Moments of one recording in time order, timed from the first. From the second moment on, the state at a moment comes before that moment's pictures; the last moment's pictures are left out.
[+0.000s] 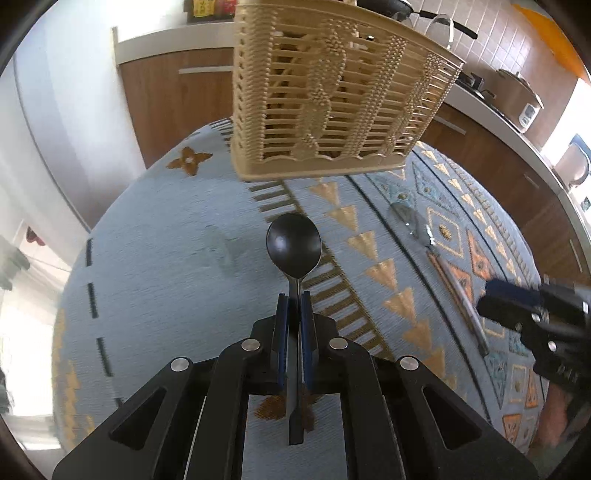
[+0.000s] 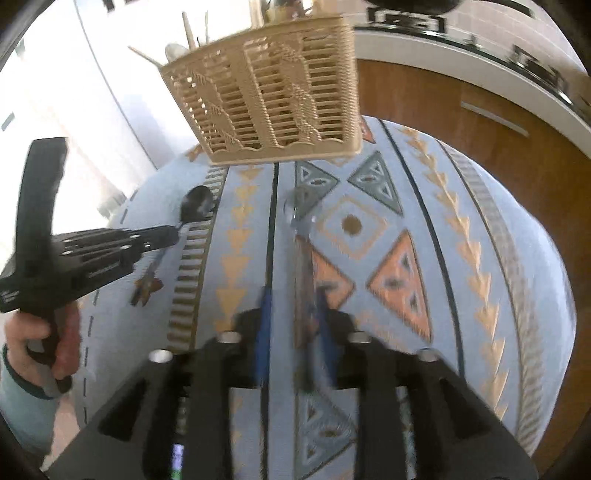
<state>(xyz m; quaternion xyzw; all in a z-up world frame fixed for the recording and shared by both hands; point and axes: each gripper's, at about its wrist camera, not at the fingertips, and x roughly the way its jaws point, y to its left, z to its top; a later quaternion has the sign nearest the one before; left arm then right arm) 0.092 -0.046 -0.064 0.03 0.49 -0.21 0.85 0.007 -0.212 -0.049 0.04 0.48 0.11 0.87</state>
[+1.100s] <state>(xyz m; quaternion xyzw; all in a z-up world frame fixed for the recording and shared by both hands) 0.109 -0.058 -0.046 0.12 0.51 -0.22 0.82 0.076 -0.194 -0.058 0.01 0.58 0.10 0.81</state>
